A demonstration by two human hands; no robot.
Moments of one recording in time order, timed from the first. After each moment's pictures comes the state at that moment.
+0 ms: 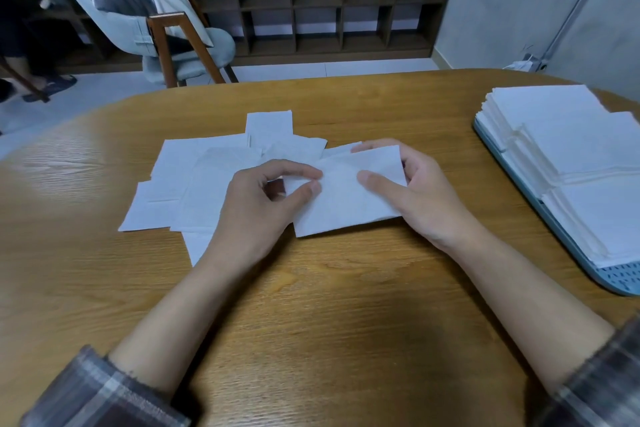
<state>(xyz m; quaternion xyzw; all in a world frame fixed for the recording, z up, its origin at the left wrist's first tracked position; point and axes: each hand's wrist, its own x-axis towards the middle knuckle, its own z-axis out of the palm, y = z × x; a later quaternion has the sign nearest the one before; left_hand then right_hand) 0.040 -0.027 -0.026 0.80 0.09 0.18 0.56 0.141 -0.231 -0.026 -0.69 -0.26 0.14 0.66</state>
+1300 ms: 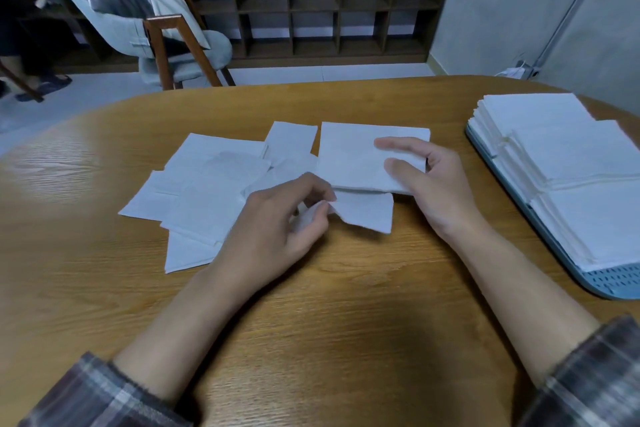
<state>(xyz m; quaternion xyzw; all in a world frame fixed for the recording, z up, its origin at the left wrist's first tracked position) 0.034 -0.037 -0.033 0.90 -0.09 0.23 0.37 0.165 -0.248 -0.030 -0.74 -0.19 0.02 0.64</state>
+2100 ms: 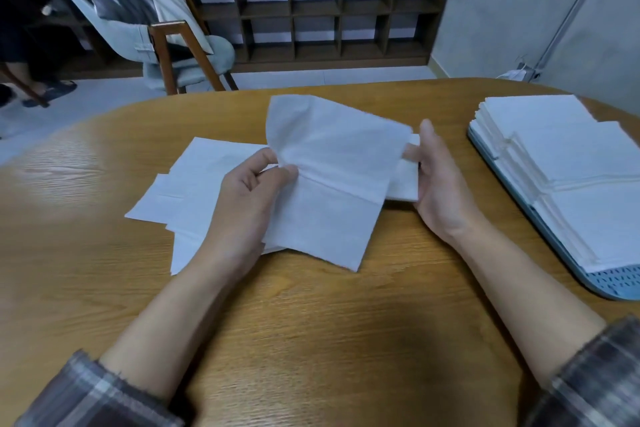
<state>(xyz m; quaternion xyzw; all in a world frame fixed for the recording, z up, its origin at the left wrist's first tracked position) 0.037 -0.028 -0.012 0.65 0.09 0.15 0.74 0.170 -0.243 -0.033 -0.63 -0.17 0.17 0.74</state>
